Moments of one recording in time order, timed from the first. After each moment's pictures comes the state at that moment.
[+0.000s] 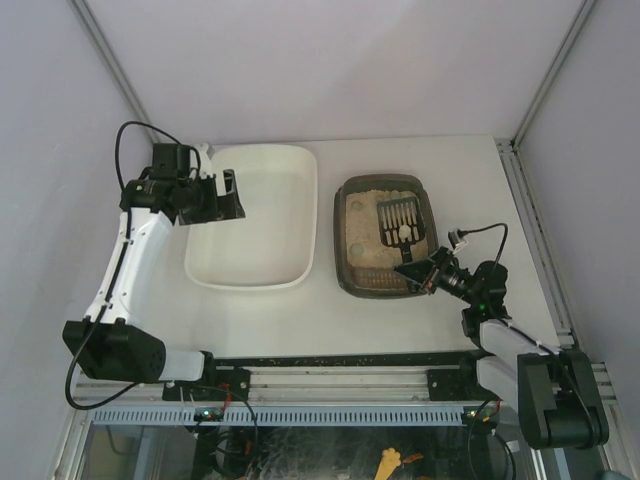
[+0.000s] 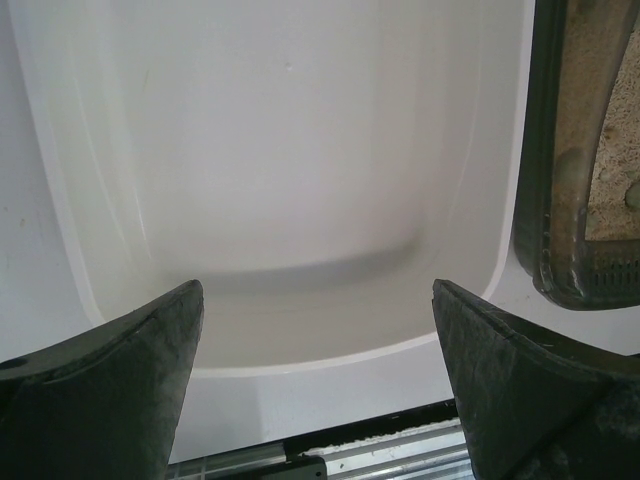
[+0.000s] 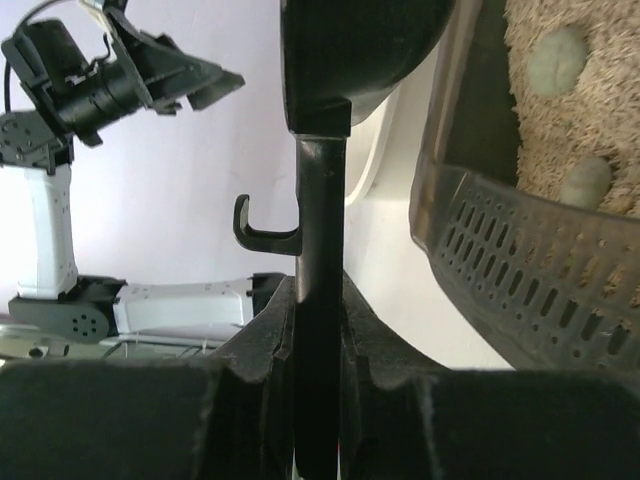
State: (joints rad) left arm -0.08 1.36 1.46 -0.99 0.16 -0.18; right arm 0.04 1.03 0.11 0.89 -0.91 1.28
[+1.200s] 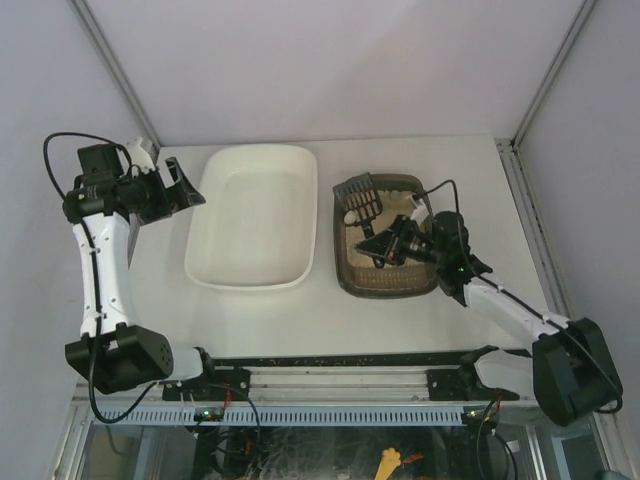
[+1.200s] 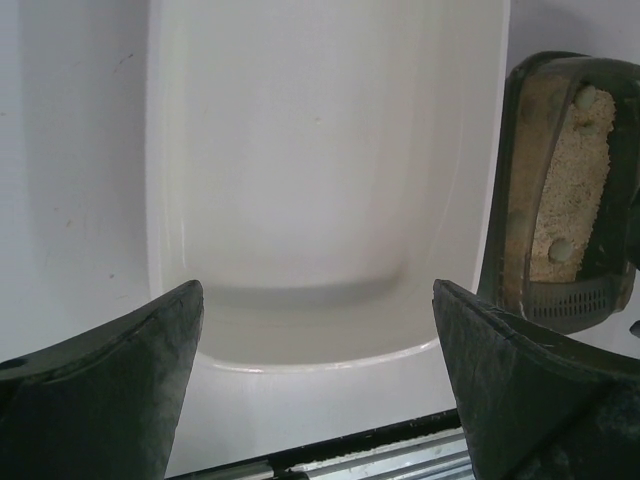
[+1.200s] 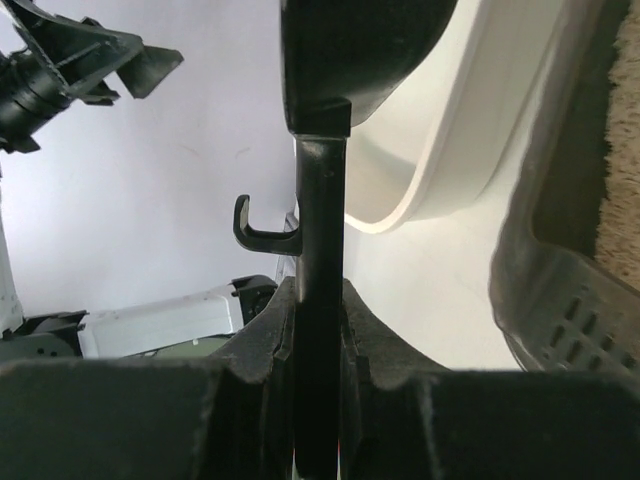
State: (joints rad) left arm 0.28 1.33 1.52 -1.02 0.45 -0.12; right arm 0.36 1.13 0.53 0.35 -0.68 1.09
